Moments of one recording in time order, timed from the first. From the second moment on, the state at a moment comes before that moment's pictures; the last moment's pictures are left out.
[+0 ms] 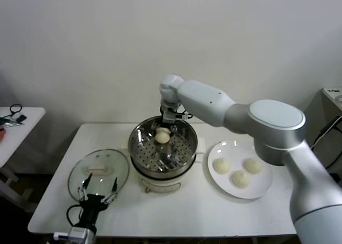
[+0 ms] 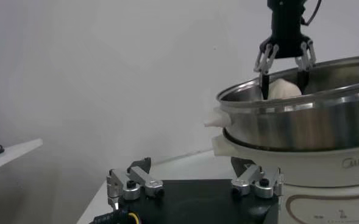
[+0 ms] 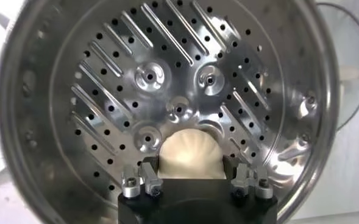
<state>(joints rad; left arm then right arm) 1.69 -1.43 -0.63 -2.03 0.09 -0.03 0.01 0.41 1.57 -1.21 0.63 -0.29 0.81 -0.99</state>
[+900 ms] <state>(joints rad) 1.67 -1.43 -0.63 -2.04 0.09 -0.01 0.03 0.73 1.32 -1.52 0.83 0.39 0.47 -1.11</state>
